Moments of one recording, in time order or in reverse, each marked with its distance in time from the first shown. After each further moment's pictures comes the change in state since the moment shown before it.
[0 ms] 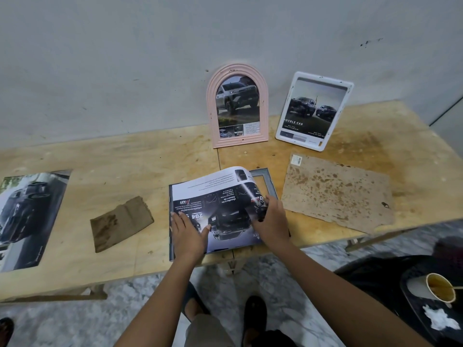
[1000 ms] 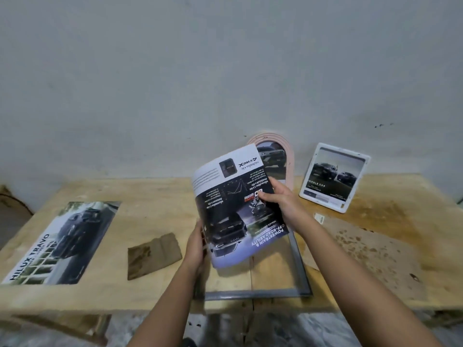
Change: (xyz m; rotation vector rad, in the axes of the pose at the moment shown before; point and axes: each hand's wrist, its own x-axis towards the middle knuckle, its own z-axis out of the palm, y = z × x) left_hand 0.023 0.019 -0.086 -1.353 -0.117 -0.083; right_hand 0.039 -0.150 -0.111 0.869 -0.535 -0.256
